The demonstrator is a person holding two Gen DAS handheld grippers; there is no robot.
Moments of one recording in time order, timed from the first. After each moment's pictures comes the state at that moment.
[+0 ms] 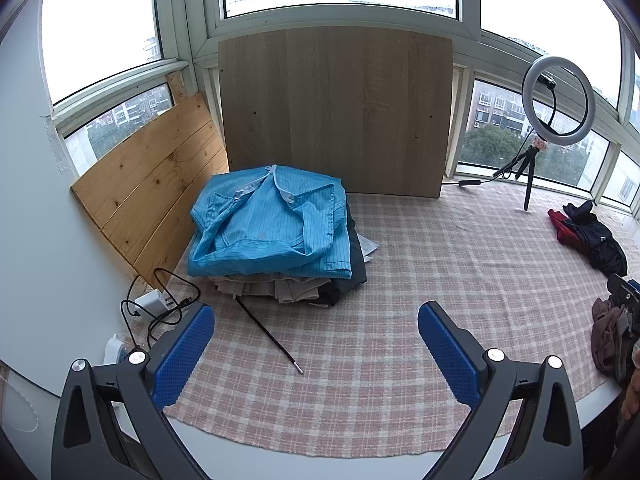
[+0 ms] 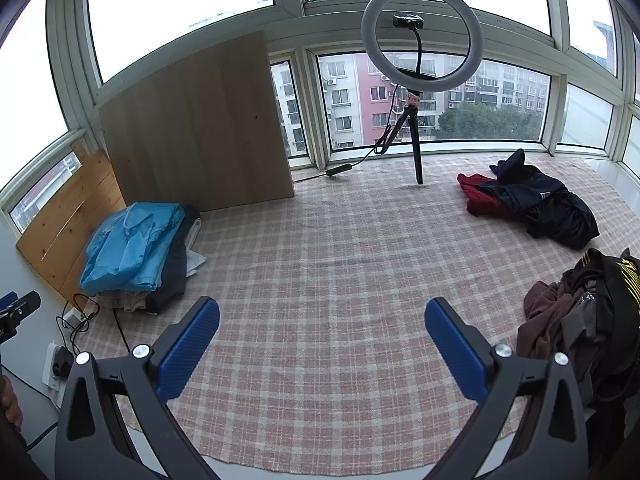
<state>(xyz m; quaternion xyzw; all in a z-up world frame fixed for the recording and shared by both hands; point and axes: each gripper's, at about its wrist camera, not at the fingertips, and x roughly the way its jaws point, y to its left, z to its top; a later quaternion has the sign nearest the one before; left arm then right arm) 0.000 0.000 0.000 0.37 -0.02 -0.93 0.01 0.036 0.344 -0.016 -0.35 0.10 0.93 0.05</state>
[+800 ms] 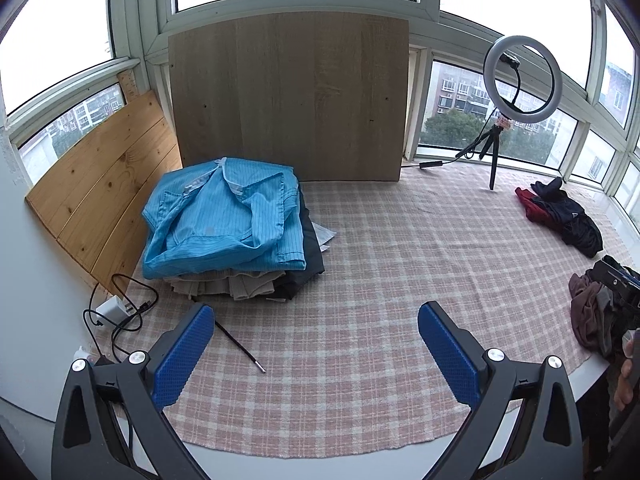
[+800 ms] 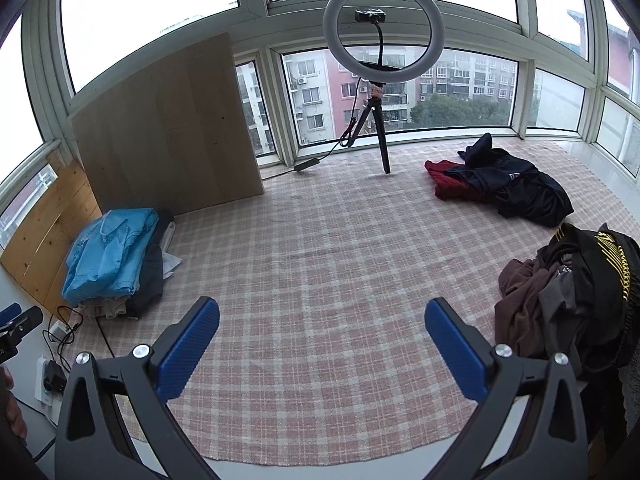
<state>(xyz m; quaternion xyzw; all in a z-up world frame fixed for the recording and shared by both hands) -0.007 0.027 -0.014 0.39 -0.03 -0.92 -0.07 0.055 0.358 -0.020 -0.35 0.11 0.92 0.12</state>
